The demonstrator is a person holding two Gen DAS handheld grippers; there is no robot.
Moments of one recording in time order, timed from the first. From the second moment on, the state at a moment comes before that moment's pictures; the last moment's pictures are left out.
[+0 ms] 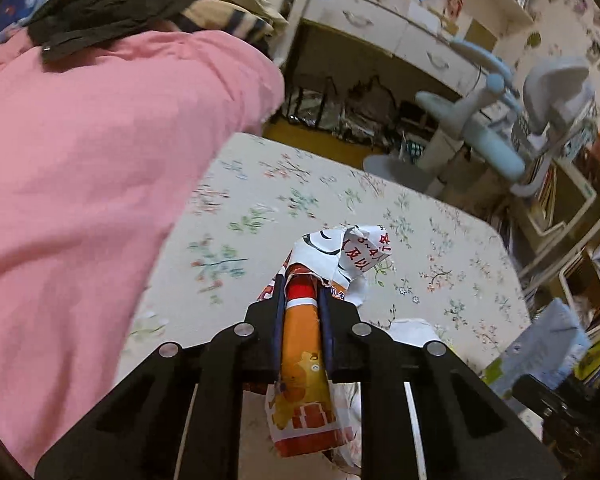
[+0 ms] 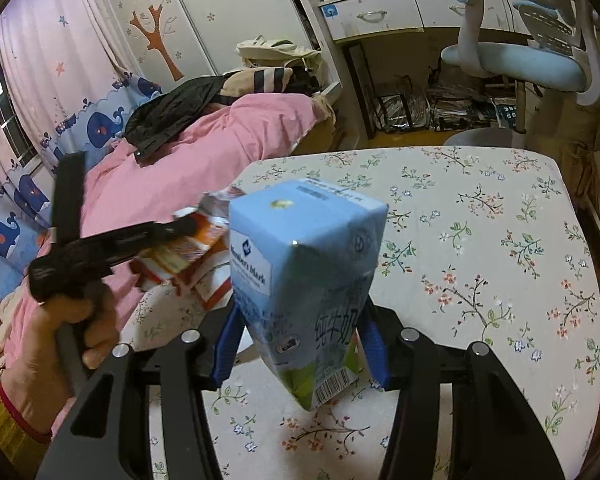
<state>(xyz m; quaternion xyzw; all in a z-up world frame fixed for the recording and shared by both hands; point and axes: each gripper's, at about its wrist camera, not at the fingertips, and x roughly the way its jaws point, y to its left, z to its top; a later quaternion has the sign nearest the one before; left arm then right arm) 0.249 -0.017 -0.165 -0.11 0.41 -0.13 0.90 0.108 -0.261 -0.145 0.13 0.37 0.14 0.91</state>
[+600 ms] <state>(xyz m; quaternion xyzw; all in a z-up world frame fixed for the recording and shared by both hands) 0.159 -0.015 -0.194 -0.08 0.48 -0.14 0.86 0.079 -0.260 -0.151 0.14 0.38 0.12 0.91</state>
